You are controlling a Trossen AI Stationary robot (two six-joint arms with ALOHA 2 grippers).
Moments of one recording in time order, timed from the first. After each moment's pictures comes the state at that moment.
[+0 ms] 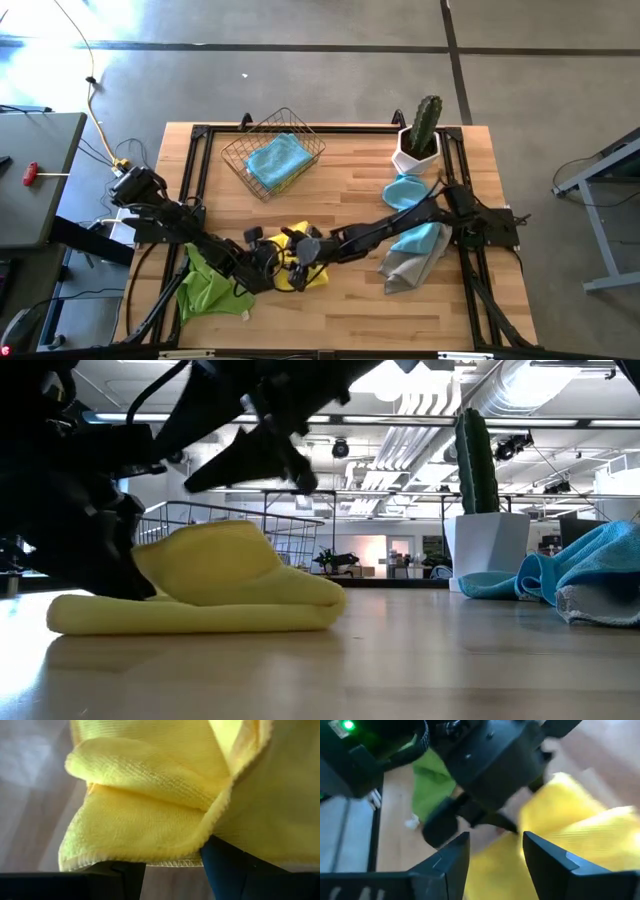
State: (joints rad) left arm -0.50 1.66 0.67 -0.22 -0.57 -0.76; right arm 0.28 2.12 1.59 -0.13 0.16 0.61
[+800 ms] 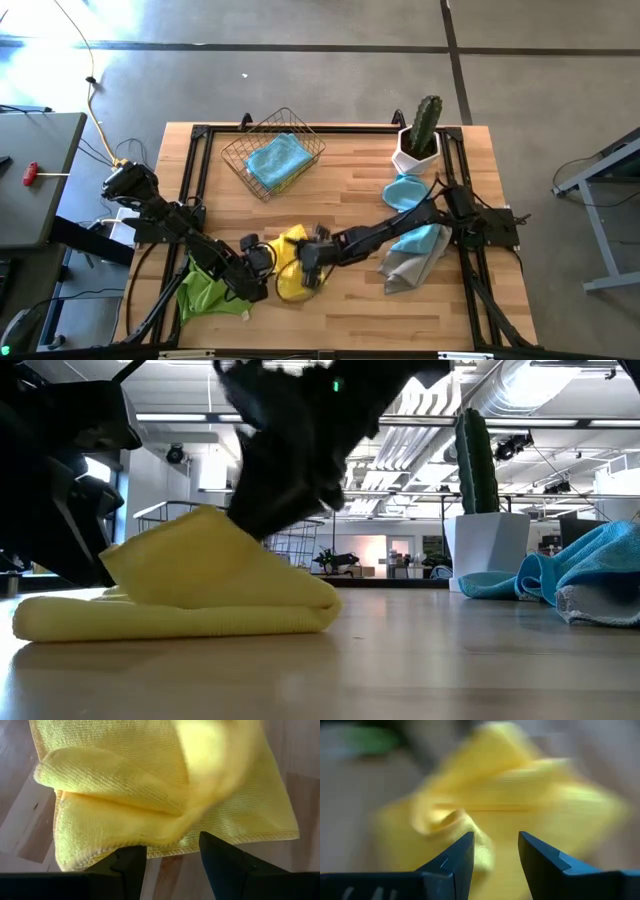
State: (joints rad) left arm -0.56 1.57 0.67 -0.22 -0.48 -0.84; right arm 0.29 2.12 1.54 -0.28 0.21 0.41
